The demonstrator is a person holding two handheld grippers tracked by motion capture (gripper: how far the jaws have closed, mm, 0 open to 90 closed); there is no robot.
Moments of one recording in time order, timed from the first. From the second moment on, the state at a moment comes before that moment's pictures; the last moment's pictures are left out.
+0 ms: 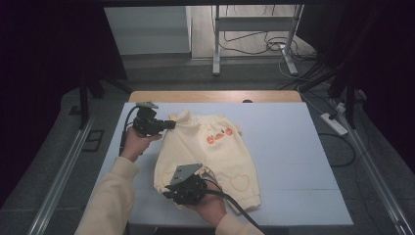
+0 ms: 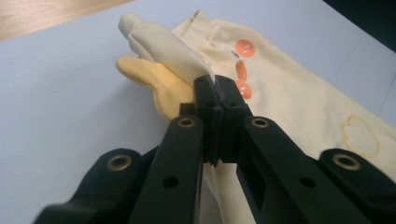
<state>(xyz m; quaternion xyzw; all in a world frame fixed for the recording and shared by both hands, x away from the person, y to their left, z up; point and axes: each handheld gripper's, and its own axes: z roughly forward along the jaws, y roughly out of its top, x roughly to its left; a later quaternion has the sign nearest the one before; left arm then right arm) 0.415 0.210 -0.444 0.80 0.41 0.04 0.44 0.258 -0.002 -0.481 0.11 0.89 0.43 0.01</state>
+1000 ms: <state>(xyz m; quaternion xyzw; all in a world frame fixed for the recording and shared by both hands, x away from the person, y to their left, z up) 0.416 0.205 -0.441 0.79 0.42 0.04 0.44 0.259 -0.028 -0.480 0.13 0.89 0.45 0.01</state>
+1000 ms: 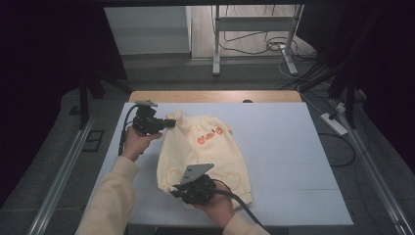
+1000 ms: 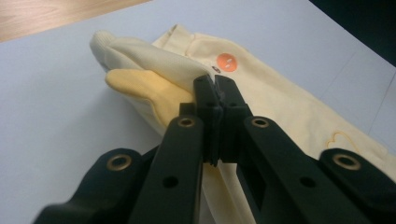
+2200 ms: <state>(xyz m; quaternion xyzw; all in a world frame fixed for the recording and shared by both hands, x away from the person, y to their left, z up) 0.424 0.157 -0.451 0.80 0.41 0.04 0.44 0.264 -0.120 -0.480 0.19 0.88 0.43 0.05</state>
